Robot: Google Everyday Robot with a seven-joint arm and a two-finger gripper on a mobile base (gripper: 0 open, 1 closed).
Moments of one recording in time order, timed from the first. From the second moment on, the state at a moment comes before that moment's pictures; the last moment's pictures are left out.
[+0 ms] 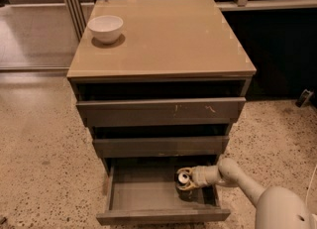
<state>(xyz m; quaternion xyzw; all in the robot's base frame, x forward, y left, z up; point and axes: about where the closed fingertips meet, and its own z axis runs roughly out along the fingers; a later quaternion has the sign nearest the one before) 0.599 -0.130 0.202 -0.67 0.59 0.21 0.40</state>
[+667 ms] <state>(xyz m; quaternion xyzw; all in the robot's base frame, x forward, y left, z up) 0.614 -0.140 0.172 -0.65 0.61 0.21 0.40</state>
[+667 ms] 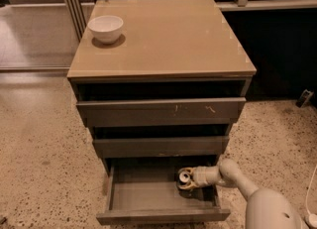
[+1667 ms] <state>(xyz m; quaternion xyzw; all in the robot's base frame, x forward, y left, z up) 0.613 -0.140 0.177 -0.65 0.61 0.21 0.40</state>
